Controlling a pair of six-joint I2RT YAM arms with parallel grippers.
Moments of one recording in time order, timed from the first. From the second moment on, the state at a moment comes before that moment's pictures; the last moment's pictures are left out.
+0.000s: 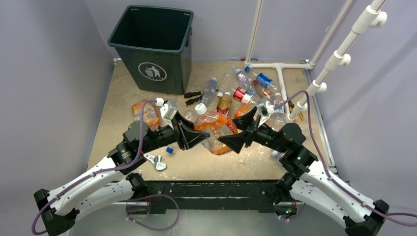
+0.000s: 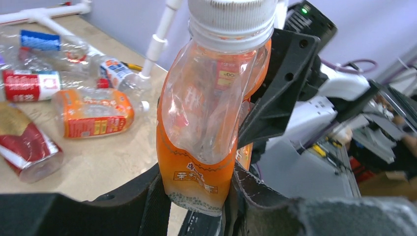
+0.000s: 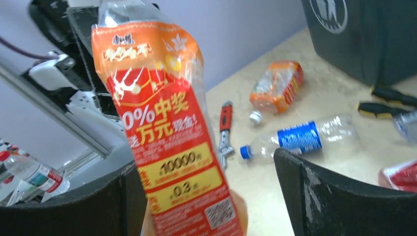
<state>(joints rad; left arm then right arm) -0.89 0.72 0.70 0.12 0.27 -0.51 0.75 0.67 0.61 0.17 -0.36 0.48</state>
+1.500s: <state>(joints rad) -0.89 0.85 1.09 0.06 0.28 -0.35 0.75 0.71 0.63 0.42 -0.59 0.50</state>
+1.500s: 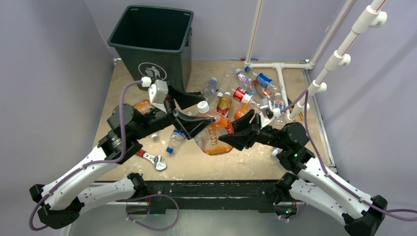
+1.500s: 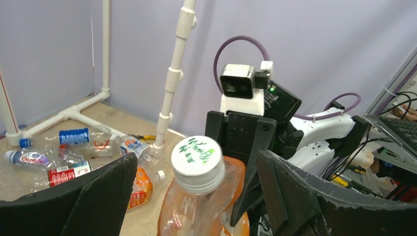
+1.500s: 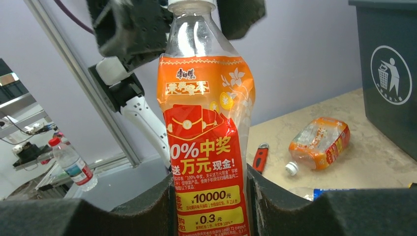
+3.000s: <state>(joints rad) -0.90 0.91 1.11 0.05 0.23 -0.40 0.75 0.66 0.59 0.38 -0.51 0.52</state>
